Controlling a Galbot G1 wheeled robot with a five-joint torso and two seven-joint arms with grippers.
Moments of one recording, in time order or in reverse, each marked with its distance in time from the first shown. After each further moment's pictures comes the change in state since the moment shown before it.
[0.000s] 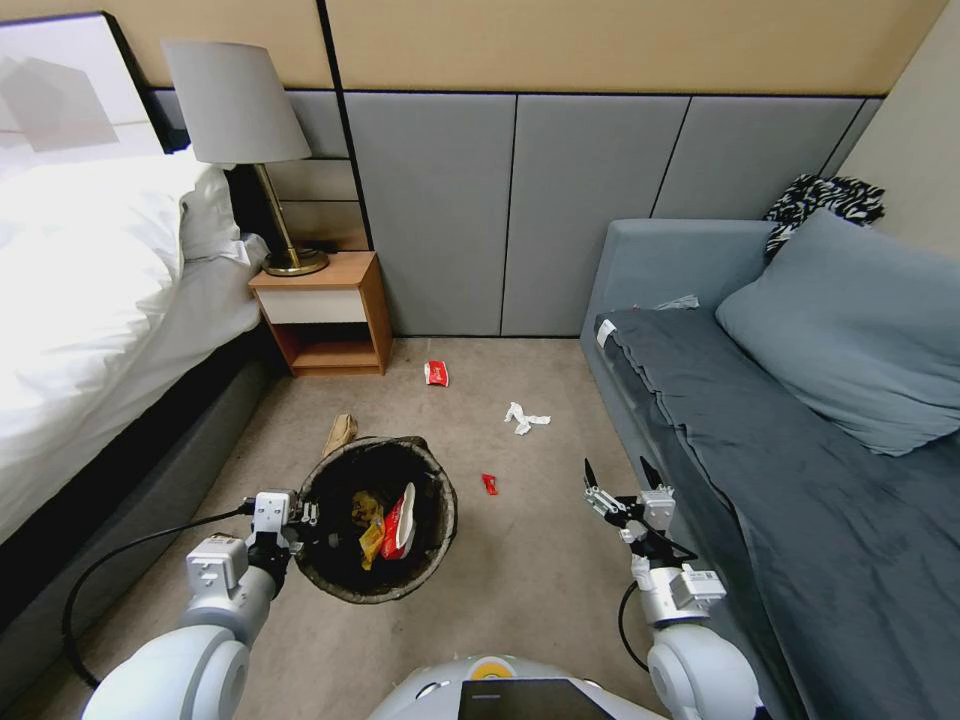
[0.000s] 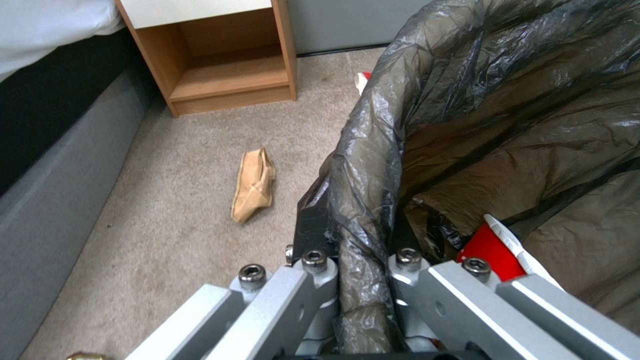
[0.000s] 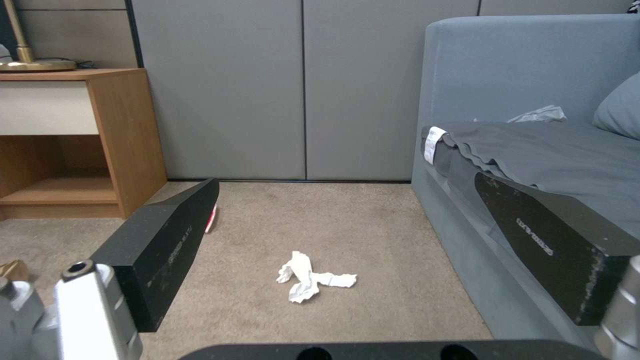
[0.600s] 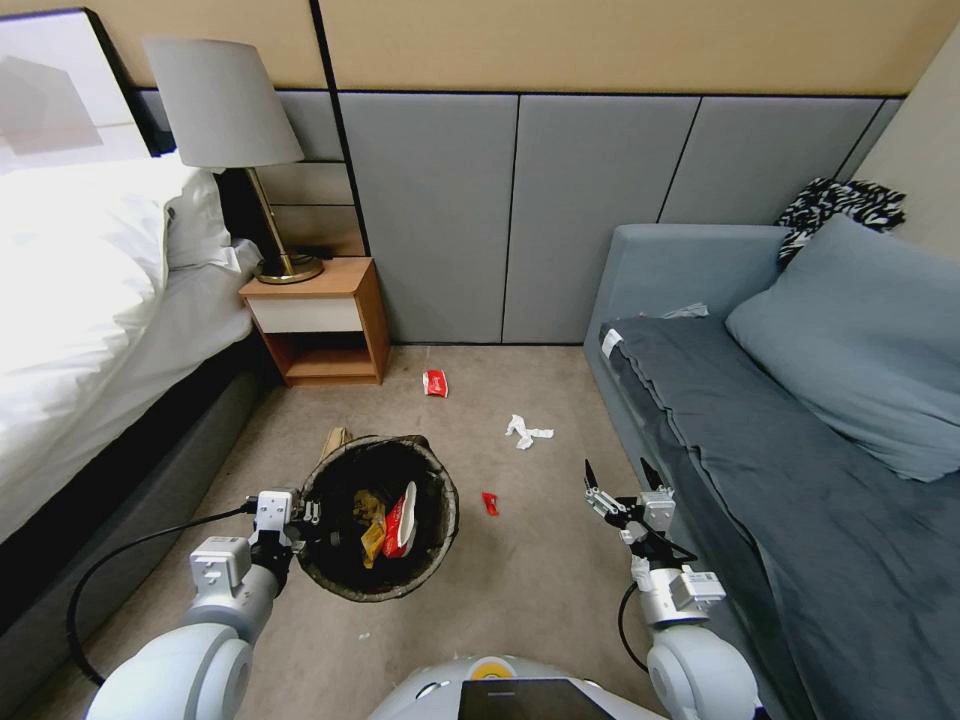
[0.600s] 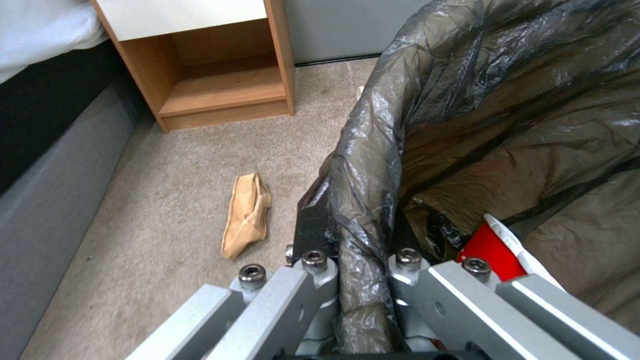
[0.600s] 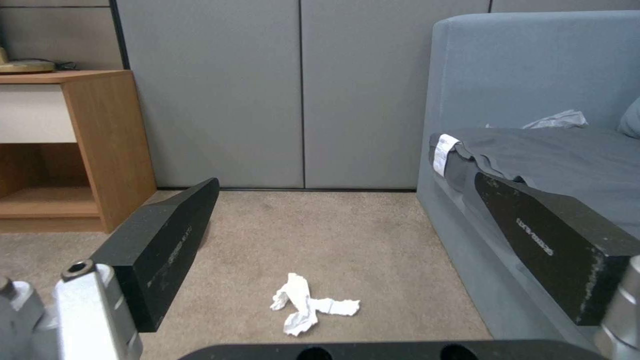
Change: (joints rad) left arm 0.000 -0.002 0.011 0.000 0.008 0.002 -0.003; right arm -0.006 0.000 -0.004 -0.004 -0.002 0.014 0.003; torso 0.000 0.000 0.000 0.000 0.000
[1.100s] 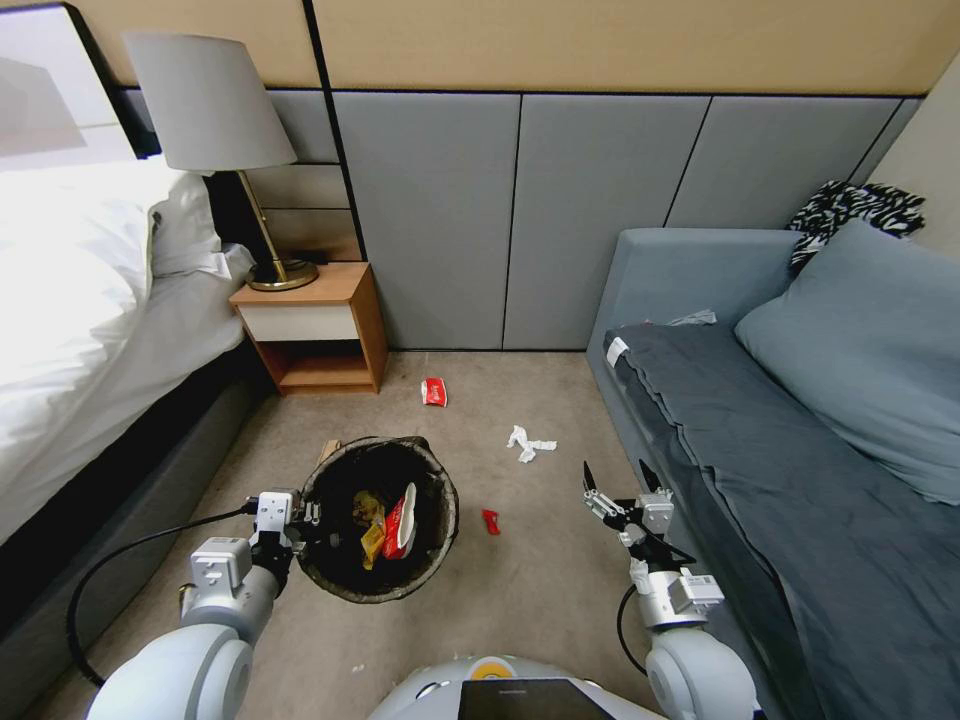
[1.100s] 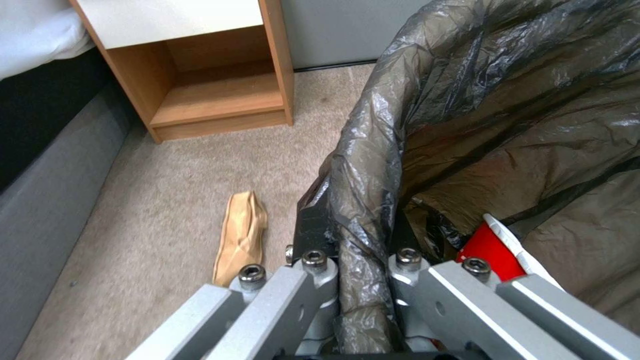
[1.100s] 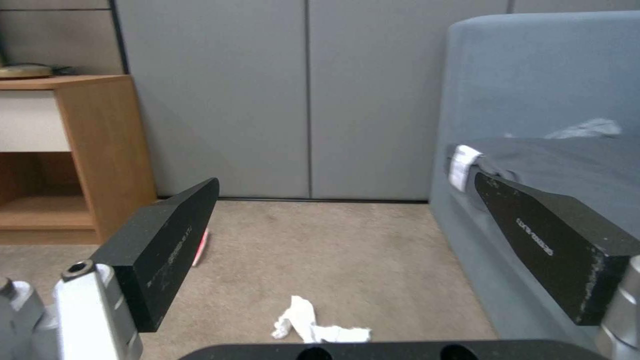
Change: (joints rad) left arm 0.004 -0.002 -0.001 0.000 0.000 0.000 0.000; right arm 0.002 -0.010 -0.006 -0.009 0.004 0.017 -0.021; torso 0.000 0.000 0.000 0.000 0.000
